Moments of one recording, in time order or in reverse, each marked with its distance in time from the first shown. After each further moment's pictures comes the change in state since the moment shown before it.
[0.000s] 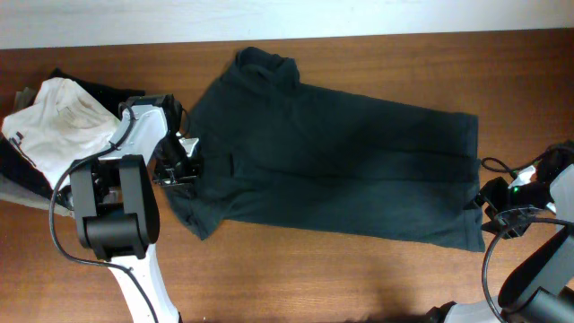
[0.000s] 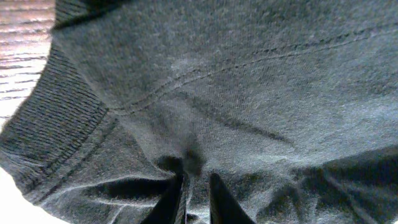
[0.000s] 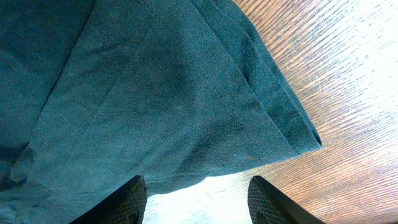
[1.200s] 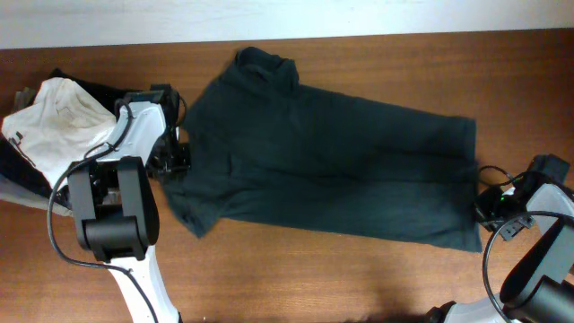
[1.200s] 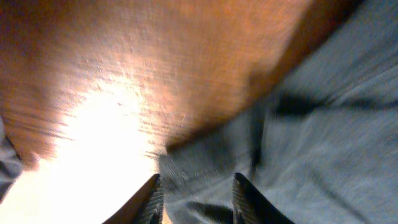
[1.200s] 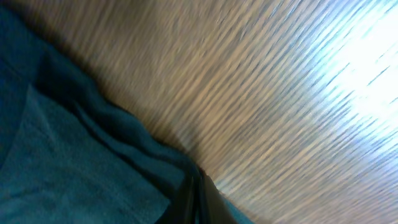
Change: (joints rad) left arm 0.000 -0.011 0.047 0.106 -0.289 -0.181; right arm 0.000 0.024 -0.241 0.515 0.159 0.117
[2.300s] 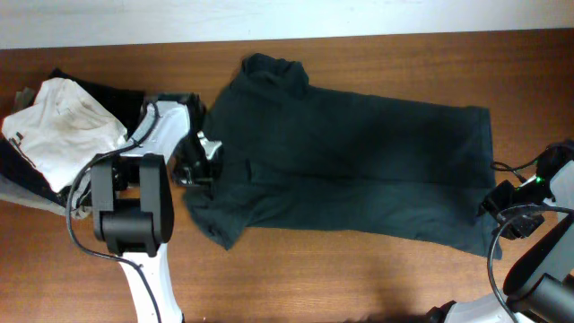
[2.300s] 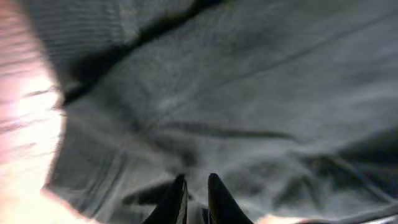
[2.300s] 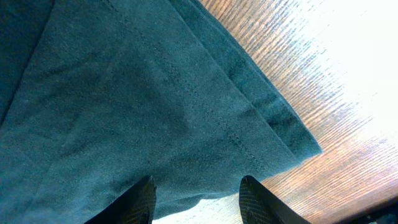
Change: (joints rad) left arm -0.106 0.037 -0.023 -0.170 0.319 0.223; right arm -0.006 0.041 0.260 -0.479 0.012 -0.016
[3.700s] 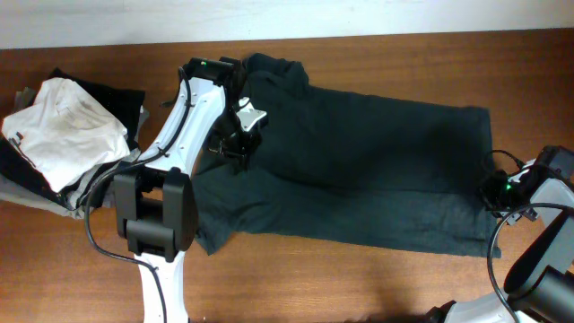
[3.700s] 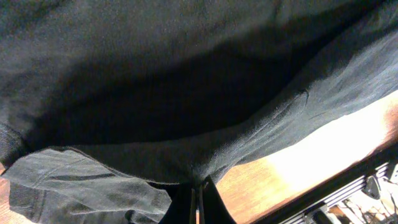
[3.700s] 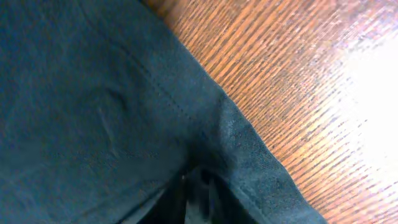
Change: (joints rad) left arm -0.189 0.001 0.362 -0.181 0.109 0.129; right arm 0.000 0.010 -0.211 0.598 -0.133 -0.028
